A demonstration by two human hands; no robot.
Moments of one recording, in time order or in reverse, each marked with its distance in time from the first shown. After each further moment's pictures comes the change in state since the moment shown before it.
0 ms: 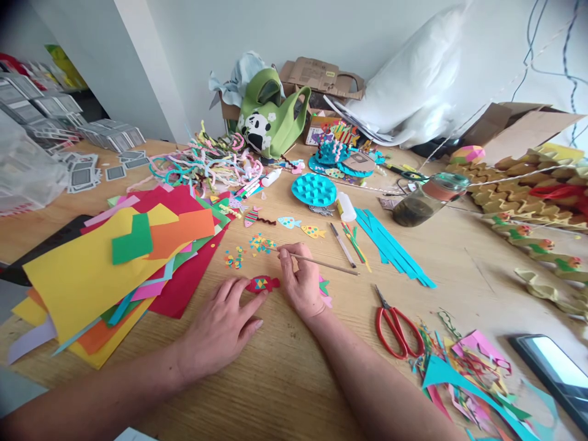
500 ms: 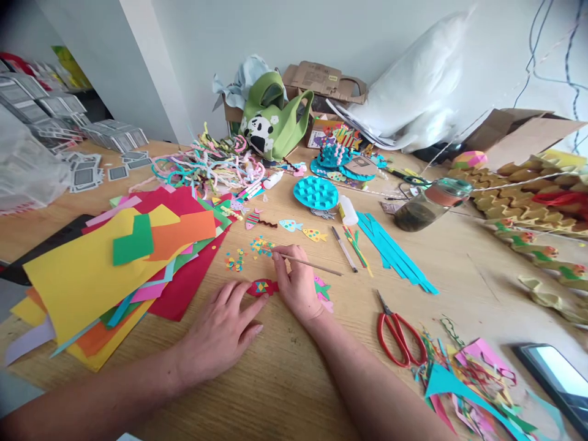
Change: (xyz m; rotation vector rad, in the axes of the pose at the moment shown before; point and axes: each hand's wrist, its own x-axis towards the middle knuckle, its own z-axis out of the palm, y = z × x) left_hand 0.001 0.000 -0.001 -0.011 -0.006 -0.008; right_hand 0.004 0.000 0.007 -0.081 -0.079 -0.058
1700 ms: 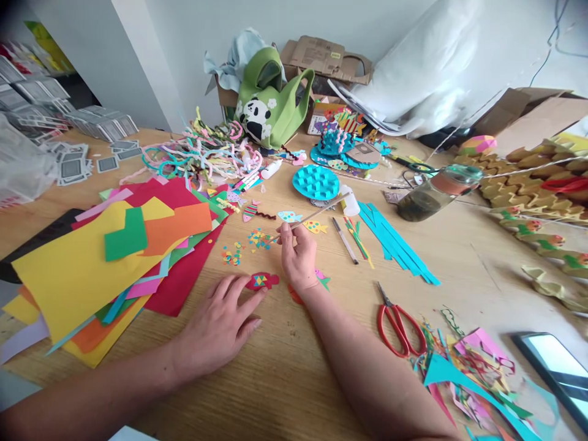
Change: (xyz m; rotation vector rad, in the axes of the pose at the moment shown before) left_hand 0.000 -0.003 0.003 0.007 -0.014 0.026; right_hand 0.029 0.008 0.011 0.129 0.205 0.208
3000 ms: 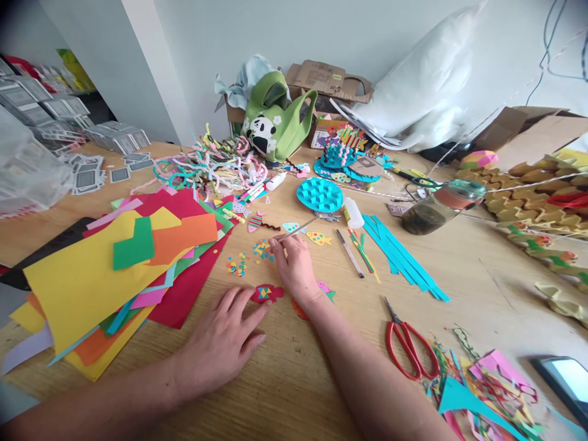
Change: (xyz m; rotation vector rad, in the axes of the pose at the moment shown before) left_hand 0.000 0.000 -0.002 -0.006 -0.035 -0.019; right_hand 0.008 0.002 0.005 -0.130 -0.245 -0.165
